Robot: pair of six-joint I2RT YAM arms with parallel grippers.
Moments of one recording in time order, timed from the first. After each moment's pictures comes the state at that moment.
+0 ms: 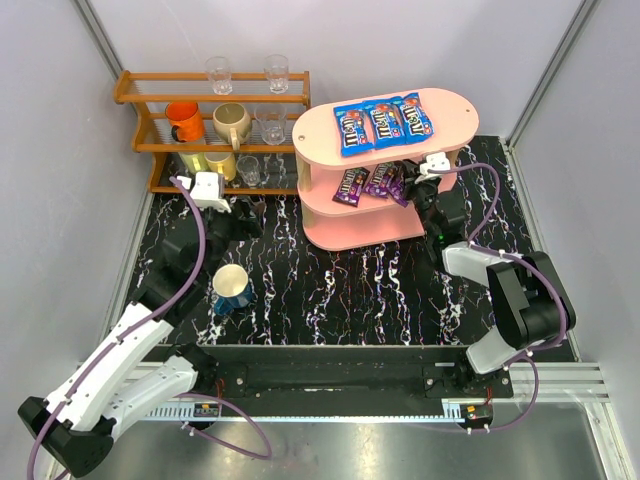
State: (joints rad) left arm -0.57 0.79 0.85 -0.16 -0.33 -0.22; right arm 0.30 1.58 0.72 1.07 0.03 -0.06
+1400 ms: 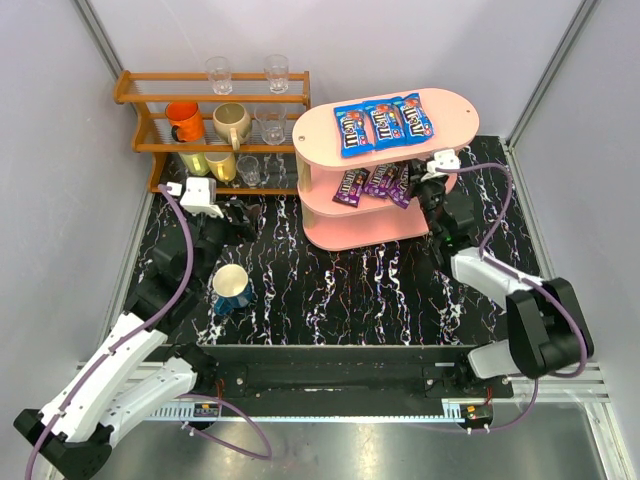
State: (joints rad) left arm -0.57 0.72 0.84 -0.19 -0.33 -0.22; right arm 0.33 1.44 0.72 0.97 0.07 -0.08
